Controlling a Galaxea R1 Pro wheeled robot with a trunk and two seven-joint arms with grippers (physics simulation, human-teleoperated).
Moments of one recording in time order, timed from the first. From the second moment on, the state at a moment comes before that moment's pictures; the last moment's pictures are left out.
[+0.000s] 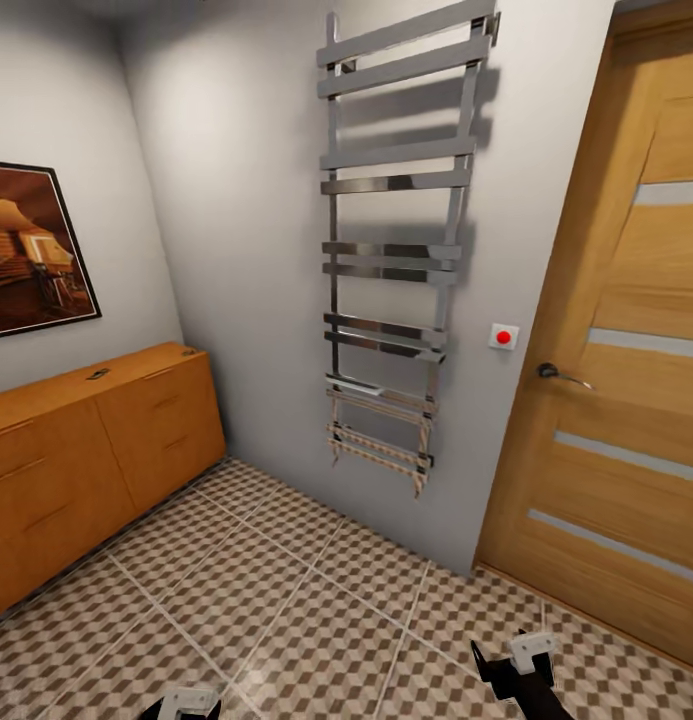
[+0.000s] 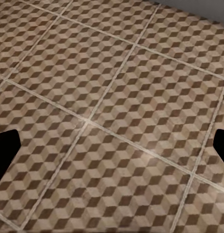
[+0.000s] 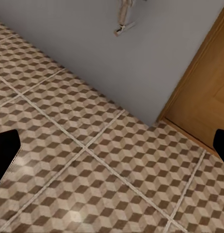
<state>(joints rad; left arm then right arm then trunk) -0.45 0.07 -0.39 0.08 0.36 -0.50 -0.08 -0.48 -0.13 0.19 -0.02 -0.04 -0.65 0.04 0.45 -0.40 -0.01</state>
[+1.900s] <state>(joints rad) -0.45 0.07 -0.39 0.08 0.36 -0.50 -0.08 -0.48 -0.13 0.19 -0.02 -0.04 -0.65 0.05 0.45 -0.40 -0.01</state>
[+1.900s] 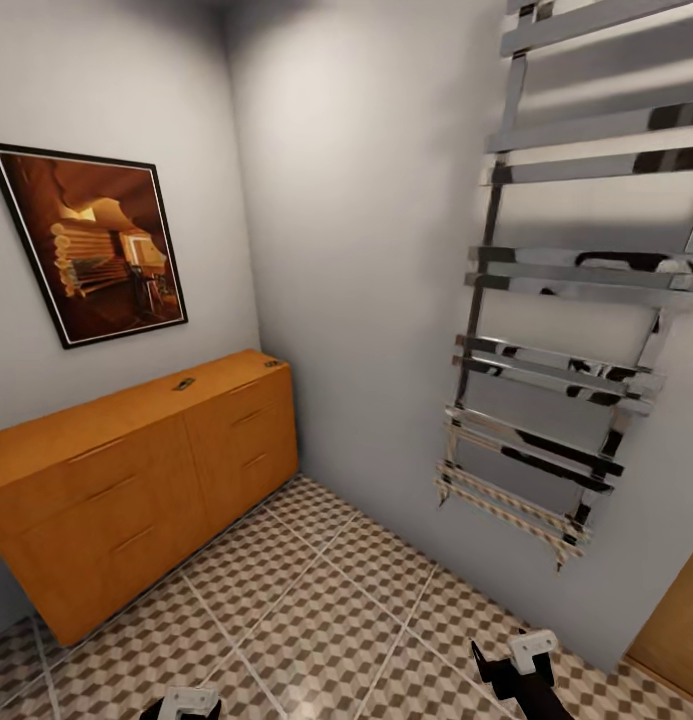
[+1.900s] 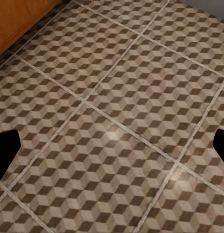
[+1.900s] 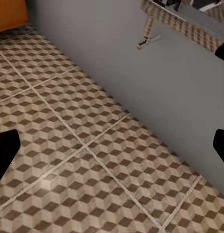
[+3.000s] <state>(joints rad) -0.45 0.07 -0.39 0.08 0.36 -0.50 -0.08 -0.48 -0.13 0.19 -0.02 -0.04 -0.65 0.05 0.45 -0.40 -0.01</state>
